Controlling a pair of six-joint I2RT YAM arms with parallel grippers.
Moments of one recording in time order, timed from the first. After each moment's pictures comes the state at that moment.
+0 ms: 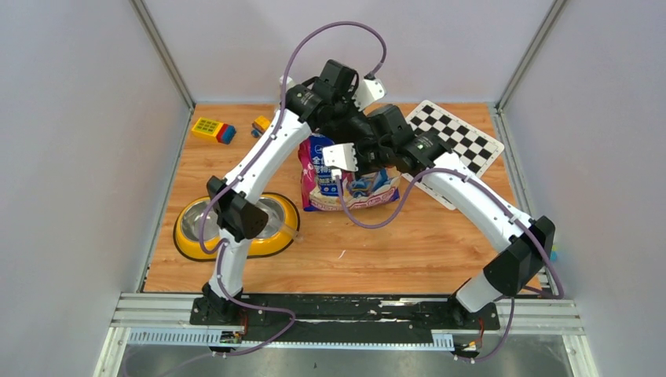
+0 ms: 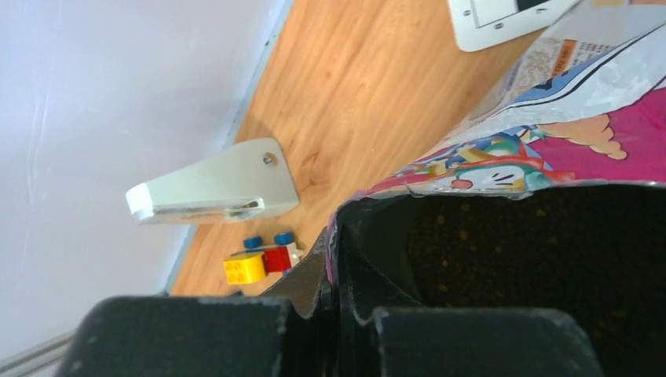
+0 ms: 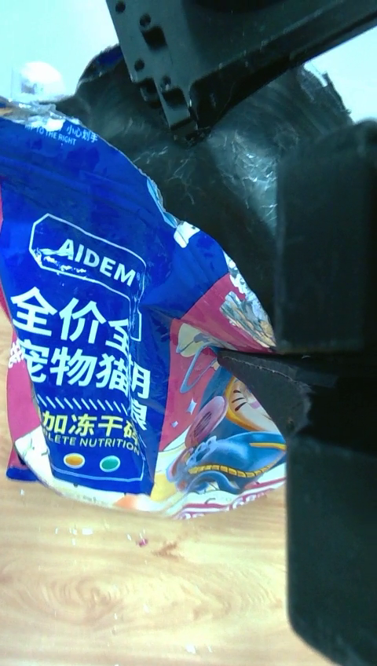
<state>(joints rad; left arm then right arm) -0.66 2.10 2.42 -1.03 -0.13 0.58 0.68 1.55 1.59 -0.81 -0.34 -1.18</state>
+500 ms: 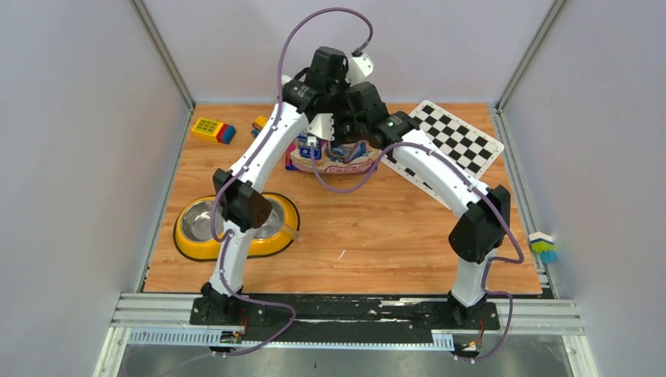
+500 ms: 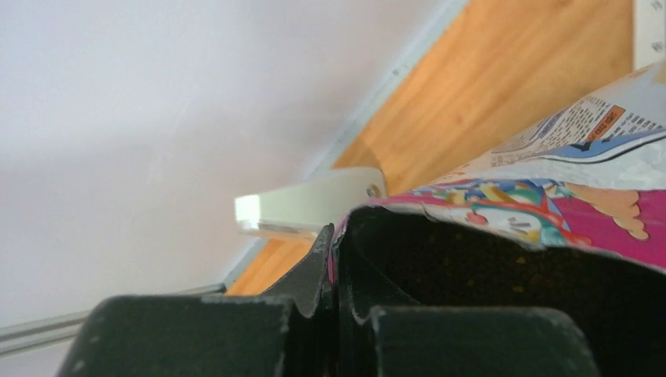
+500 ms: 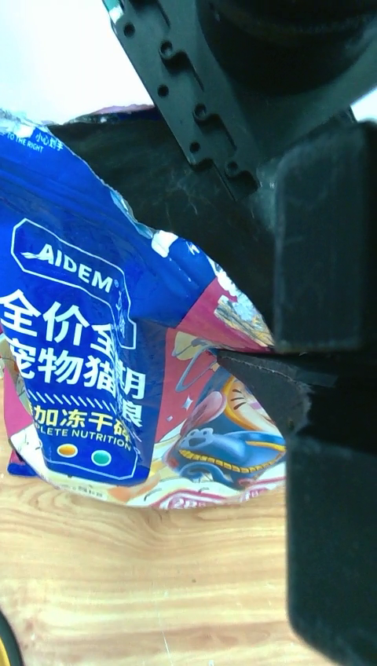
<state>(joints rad) -0.59 2.20 2.49 -0.79 -0.28 0.61 0.66 1.83 1.85 -0.62 -0.23 -1.12</state>
